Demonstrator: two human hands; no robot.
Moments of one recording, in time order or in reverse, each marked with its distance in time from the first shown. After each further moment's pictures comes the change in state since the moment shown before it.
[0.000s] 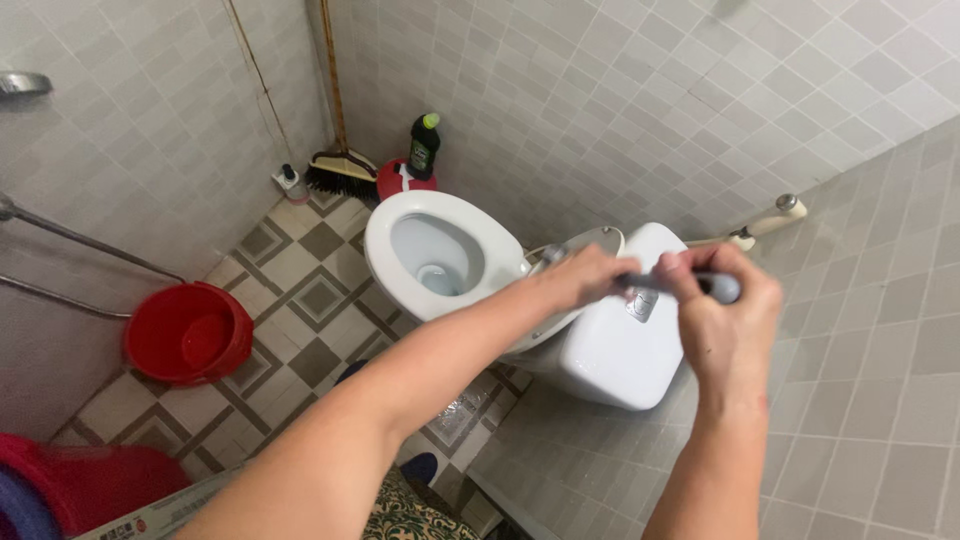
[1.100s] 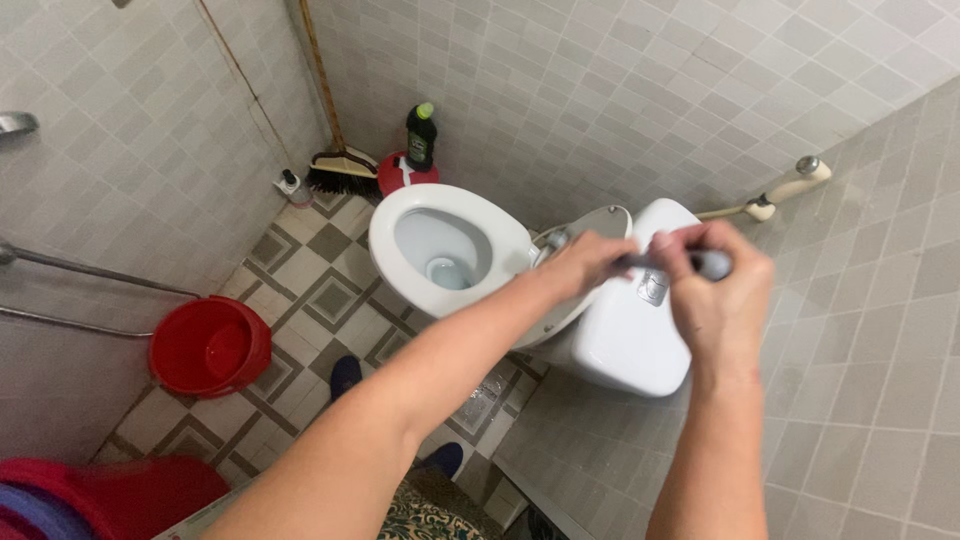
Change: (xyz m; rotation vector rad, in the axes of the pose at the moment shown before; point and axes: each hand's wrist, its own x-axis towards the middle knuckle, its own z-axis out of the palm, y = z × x) left_hand 0.011 -0.051 0.029 -0.232 -0.069 -0.221; right_hand 0.020 0.038 0.021 0.062 0.004 0.003
